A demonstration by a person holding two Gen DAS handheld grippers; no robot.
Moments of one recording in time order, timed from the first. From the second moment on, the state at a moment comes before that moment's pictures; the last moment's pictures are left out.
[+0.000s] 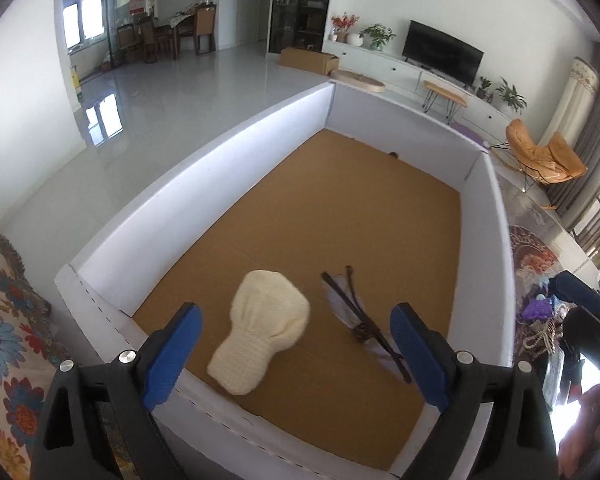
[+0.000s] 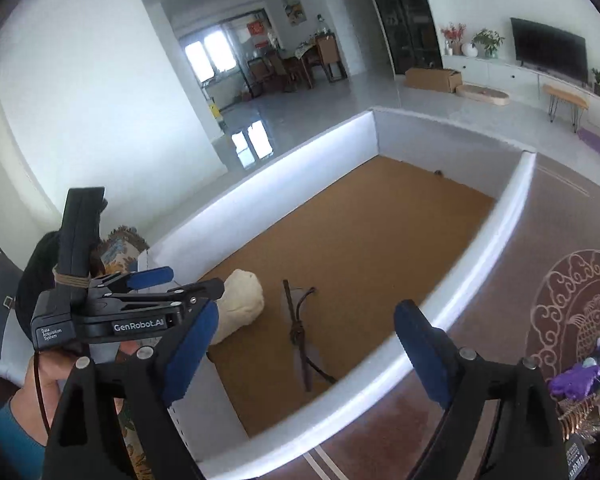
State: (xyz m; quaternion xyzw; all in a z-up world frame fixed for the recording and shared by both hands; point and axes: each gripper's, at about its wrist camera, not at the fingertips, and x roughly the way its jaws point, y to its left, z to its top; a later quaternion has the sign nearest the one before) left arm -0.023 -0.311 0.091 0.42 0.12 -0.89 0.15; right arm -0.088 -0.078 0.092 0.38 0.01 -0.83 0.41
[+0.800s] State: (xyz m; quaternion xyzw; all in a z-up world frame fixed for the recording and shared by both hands) left arm -0.040 0.009 -0.014 0.49 -0.01 -0.87 -0.09; right arm -0.026 0.305 -0.023 0.46 0.06 -0.88 0.10
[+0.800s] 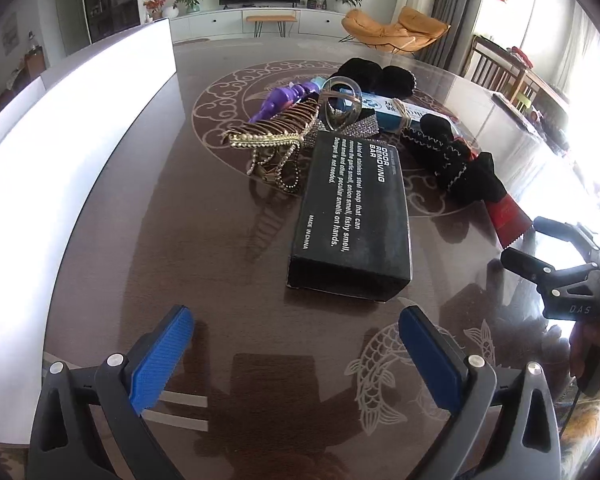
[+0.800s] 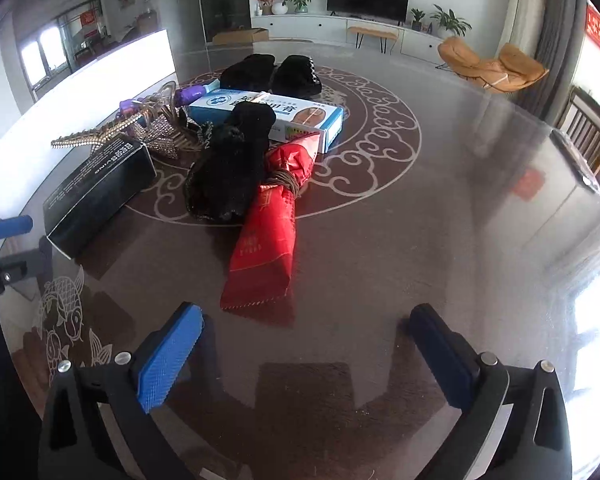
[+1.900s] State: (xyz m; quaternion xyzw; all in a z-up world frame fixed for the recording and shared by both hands) left arm -0.097 0.031 -0.014 0.49 -0.03 -0.87 -0.04; right arm -0.025 0.299 -0.027 0.46 0.06 -0.88 0.09
